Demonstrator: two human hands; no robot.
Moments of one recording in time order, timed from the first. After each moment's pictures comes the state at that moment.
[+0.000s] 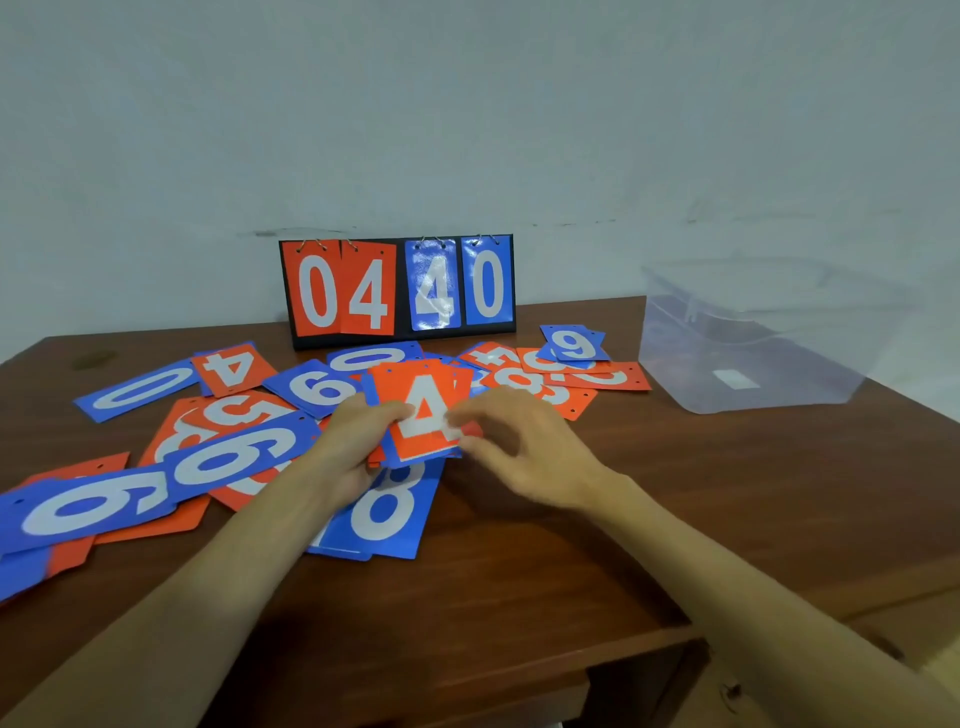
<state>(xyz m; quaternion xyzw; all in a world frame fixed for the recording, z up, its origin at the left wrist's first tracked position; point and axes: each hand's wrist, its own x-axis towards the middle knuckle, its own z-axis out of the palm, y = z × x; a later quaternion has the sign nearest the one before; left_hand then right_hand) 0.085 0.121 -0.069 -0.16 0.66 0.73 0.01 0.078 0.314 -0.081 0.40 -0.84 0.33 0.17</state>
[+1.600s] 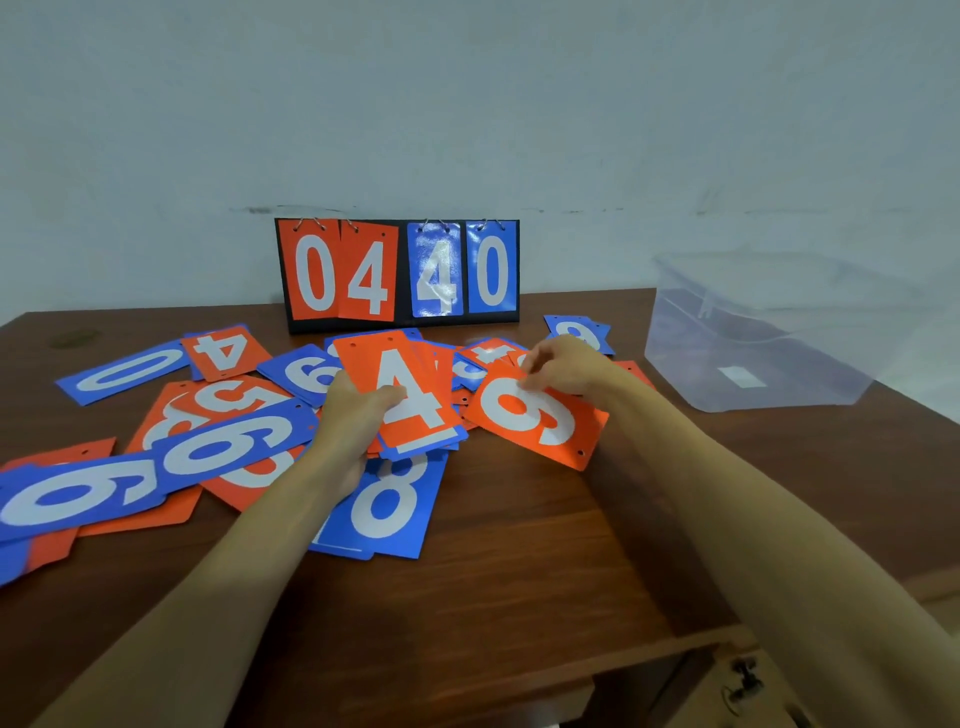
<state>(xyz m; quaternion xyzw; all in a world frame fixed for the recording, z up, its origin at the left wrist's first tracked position) 0.061 0.110 -0.089 -0.17 0.69 0.70 -0.09 -0.022 0.335 -0.059 0.07 -0.92 0.37 -0.06</state>
